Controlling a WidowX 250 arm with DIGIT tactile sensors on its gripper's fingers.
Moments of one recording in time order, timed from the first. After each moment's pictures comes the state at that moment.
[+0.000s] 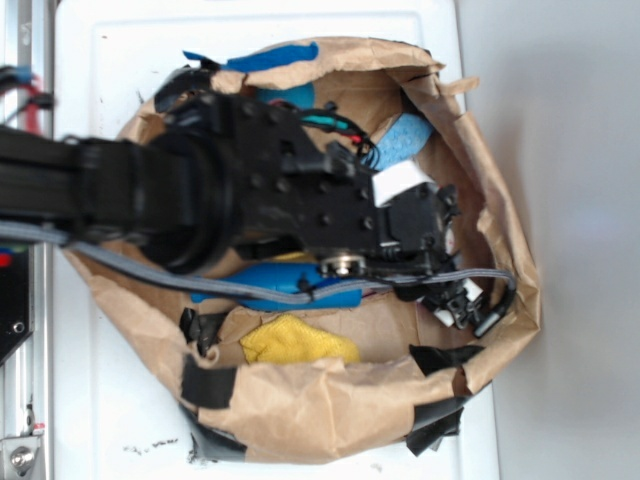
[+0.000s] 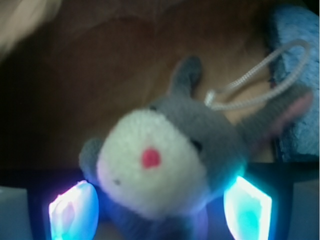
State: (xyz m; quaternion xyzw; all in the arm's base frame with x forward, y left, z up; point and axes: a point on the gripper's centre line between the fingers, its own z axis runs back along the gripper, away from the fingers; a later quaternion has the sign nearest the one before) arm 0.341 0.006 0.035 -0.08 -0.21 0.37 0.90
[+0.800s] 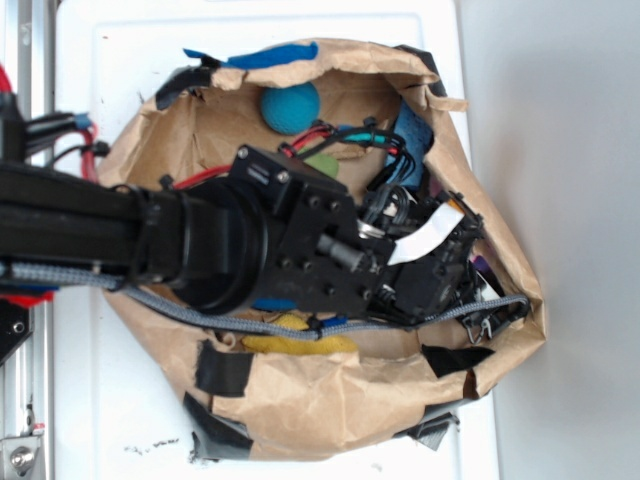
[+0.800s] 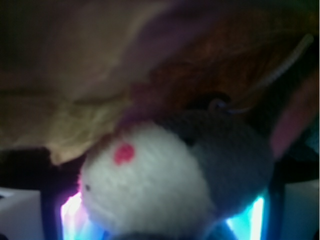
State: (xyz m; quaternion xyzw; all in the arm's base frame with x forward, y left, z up) arm 0.360 0.001 0.025 -0.06 -0.28 0.33 0.90
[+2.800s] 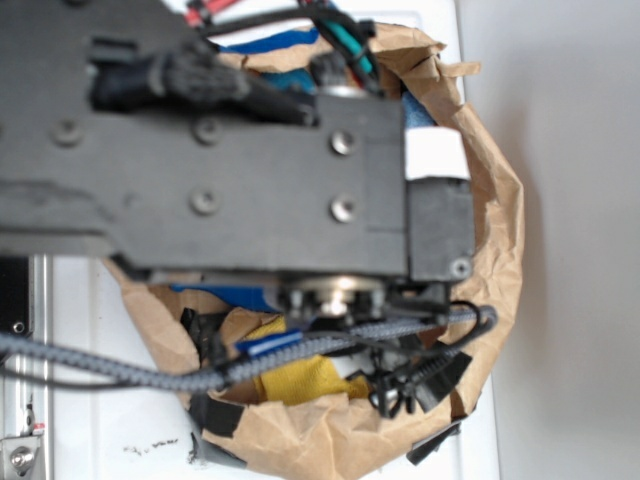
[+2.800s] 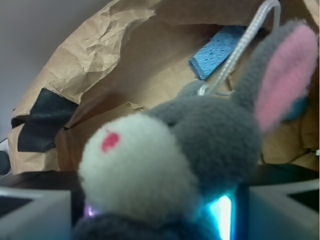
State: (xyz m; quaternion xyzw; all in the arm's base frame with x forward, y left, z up) arm 0.264 -0.019 0.159 -0.02 -0.04 0.23 0.97
